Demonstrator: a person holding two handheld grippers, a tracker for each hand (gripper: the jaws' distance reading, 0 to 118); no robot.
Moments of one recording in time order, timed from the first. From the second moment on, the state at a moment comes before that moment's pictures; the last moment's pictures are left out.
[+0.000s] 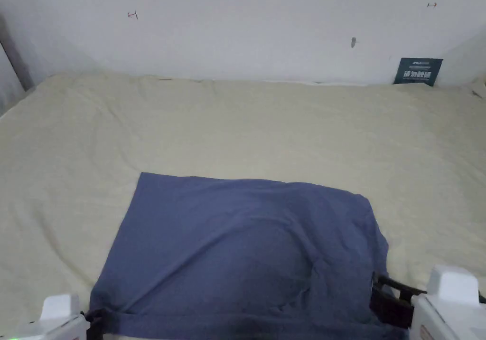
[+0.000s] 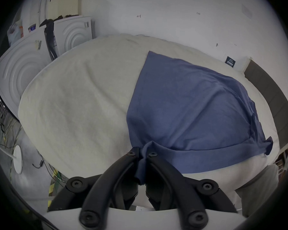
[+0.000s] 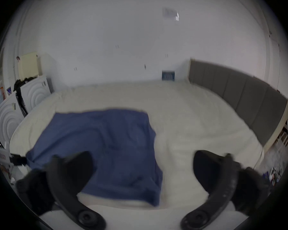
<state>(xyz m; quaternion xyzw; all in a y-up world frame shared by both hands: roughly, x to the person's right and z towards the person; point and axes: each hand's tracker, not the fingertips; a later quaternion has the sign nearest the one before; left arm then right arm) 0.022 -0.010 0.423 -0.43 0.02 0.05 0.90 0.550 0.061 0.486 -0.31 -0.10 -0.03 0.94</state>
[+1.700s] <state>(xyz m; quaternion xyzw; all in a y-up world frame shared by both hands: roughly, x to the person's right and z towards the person) 0.061 -0.004 0.184 -0.49 0.03 -0.01 0.87 0.614 -0.056 0.258 -0.47 -0.14 -0.09 0.87</state>
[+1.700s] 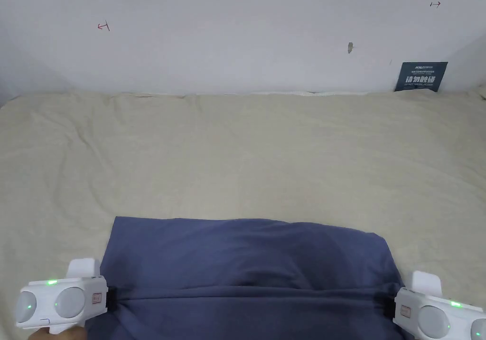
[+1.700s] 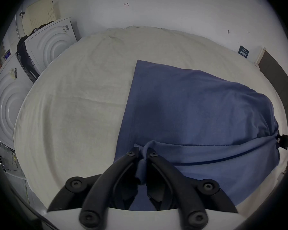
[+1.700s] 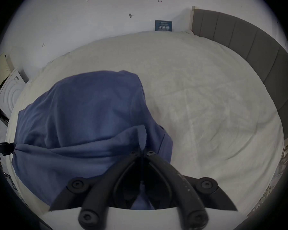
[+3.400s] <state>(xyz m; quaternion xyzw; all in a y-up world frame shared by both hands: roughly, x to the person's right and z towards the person) 0.024 0.036 0.270 -0.44 0.02 0.09 0.89 0.535 0.148 0.416 -0.14 -0.12 0.01 0.98</state>
